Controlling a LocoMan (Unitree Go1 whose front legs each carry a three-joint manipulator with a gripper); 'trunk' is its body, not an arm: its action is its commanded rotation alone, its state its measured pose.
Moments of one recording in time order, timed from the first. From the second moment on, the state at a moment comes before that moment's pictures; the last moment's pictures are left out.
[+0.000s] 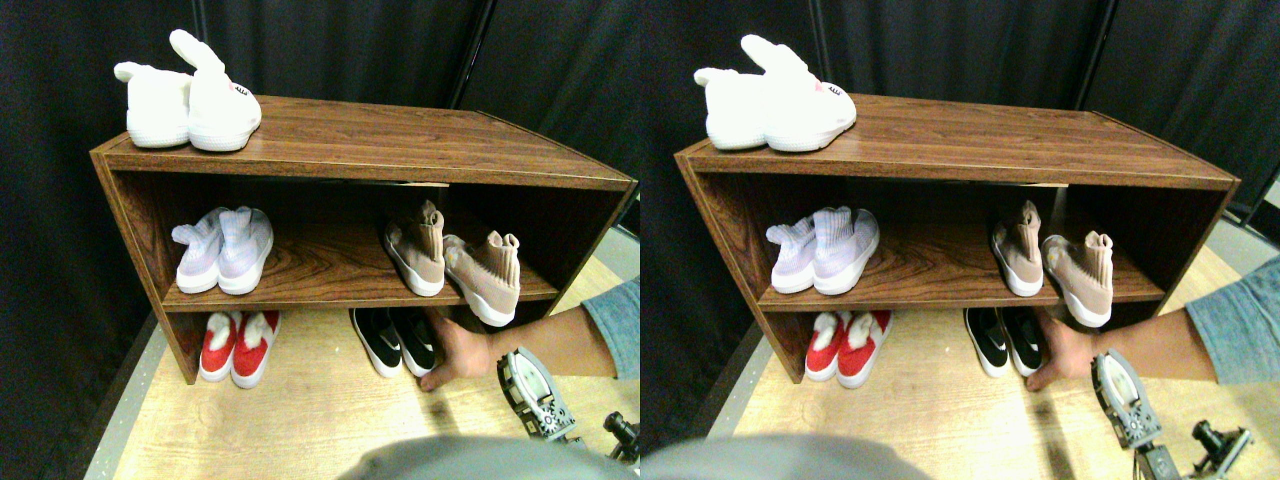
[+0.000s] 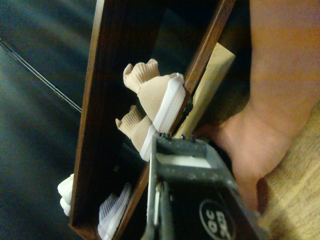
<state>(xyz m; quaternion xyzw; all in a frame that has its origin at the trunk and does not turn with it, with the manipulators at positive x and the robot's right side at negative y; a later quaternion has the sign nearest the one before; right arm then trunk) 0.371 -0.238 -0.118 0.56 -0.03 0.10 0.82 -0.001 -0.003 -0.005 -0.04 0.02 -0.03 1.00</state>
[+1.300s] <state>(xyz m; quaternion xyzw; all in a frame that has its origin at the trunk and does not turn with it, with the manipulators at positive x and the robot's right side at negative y) 0.408 -0.226 -0.073 0.53 -0.04 0.07 0.84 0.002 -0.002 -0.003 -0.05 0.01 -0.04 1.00</state>
